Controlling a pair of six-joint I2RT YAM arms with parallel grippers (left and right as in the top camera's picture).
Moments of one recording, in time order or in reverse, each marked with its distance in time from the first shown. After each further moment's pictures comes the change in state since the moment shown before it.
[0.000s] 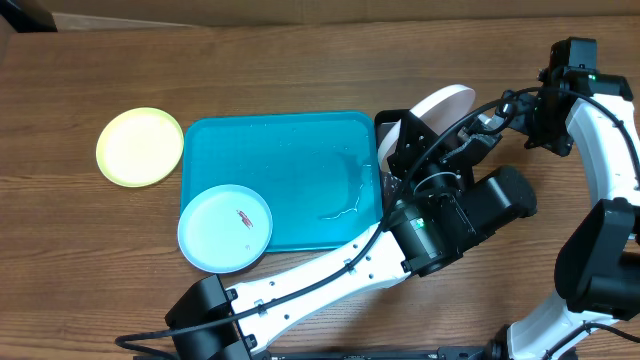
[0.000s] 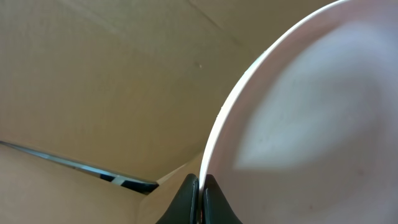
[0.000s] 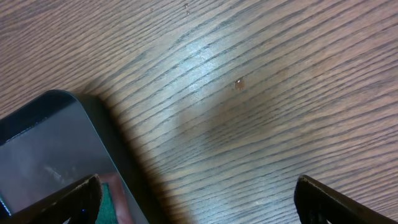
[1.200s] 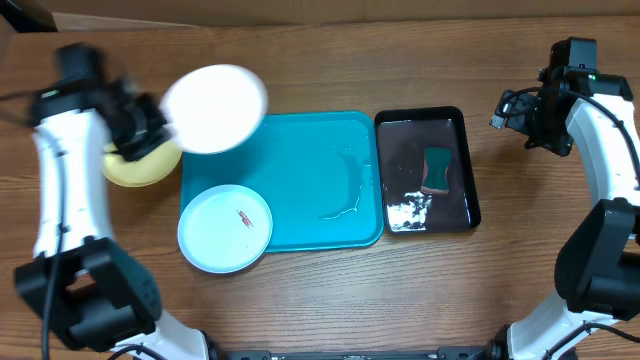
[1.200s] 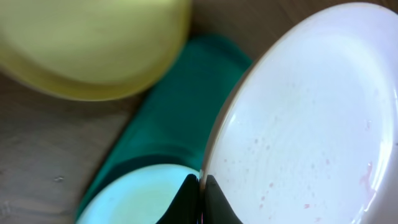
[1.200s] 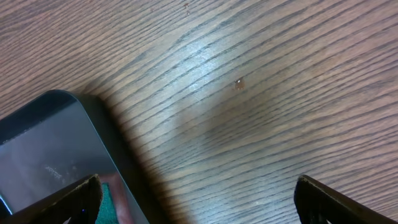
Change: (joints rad) left arm 1.498 -0.026 0.010 -0.686 1.626 -0.671; right arm 0.000 0.000 0.000 0.000 -0.002 0.001
